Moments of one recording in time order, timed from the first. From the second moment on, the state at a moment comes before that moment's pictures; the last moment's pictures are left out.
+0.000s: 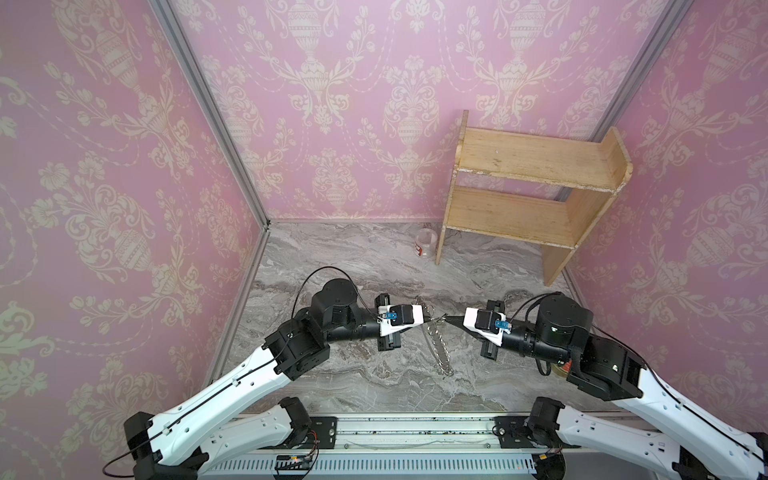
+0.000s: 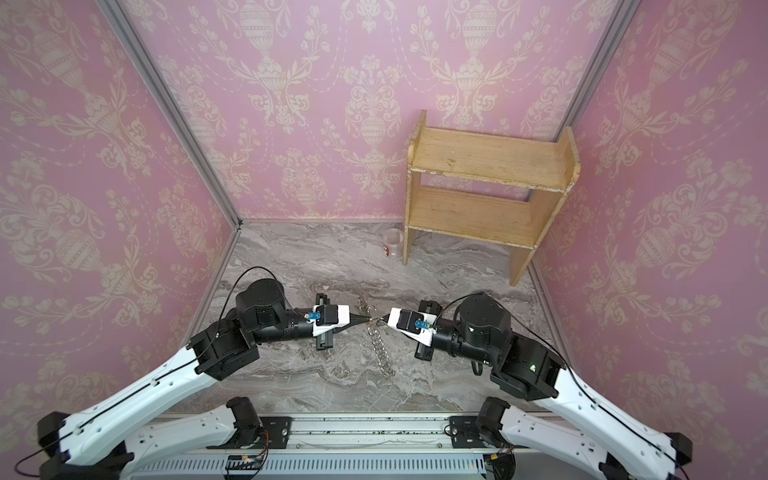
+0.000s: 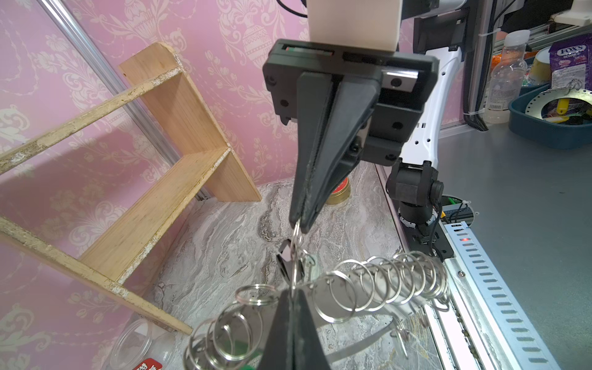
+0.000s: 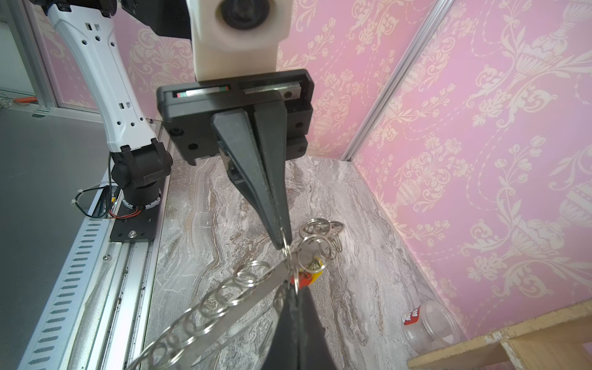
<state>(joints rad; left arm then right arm) -0.88 0.95 1.00 -0.26 0.49 0.45 0.93 0.75 1.00 -0.46 -0.19 -0.44</state>
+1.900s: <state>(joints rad) -0.88 0.81 0.99 -0.34 0.46 0.47 0.61 0.86 1.04 -0.45 -0.65 -0.33</state>
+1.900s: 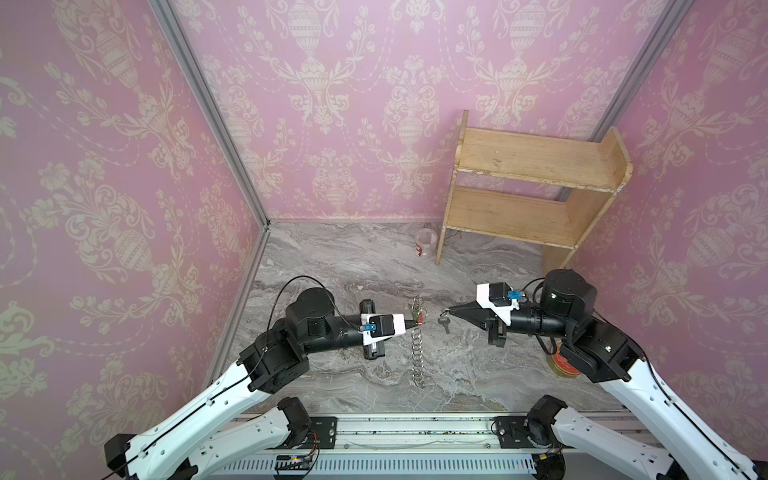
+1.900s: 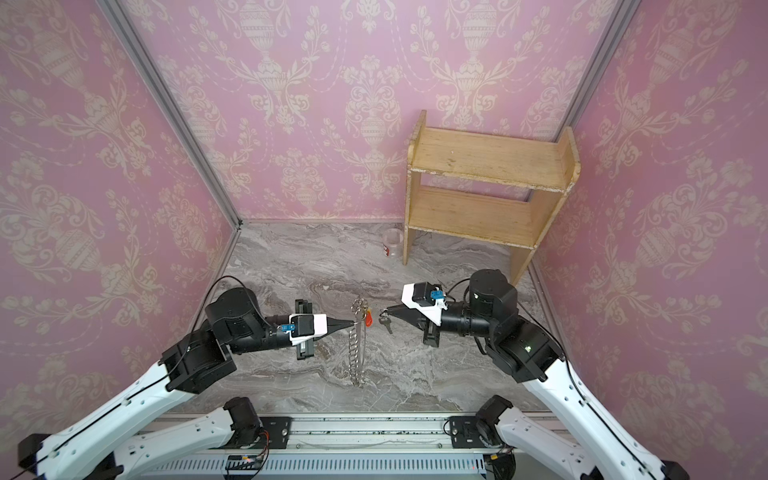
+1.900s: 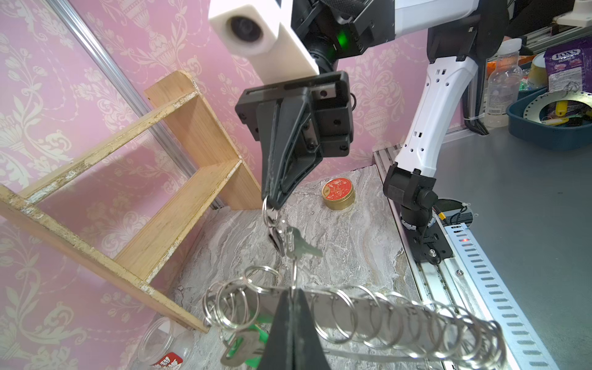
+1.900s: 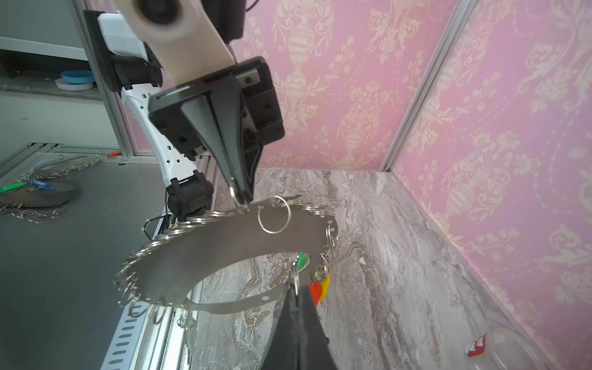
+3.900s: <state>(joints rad) -0.88 0.65 0.89 -0.50 0.32 0.48 0.73 1.61 0.96 -0.59 -0.21 0.25</state>
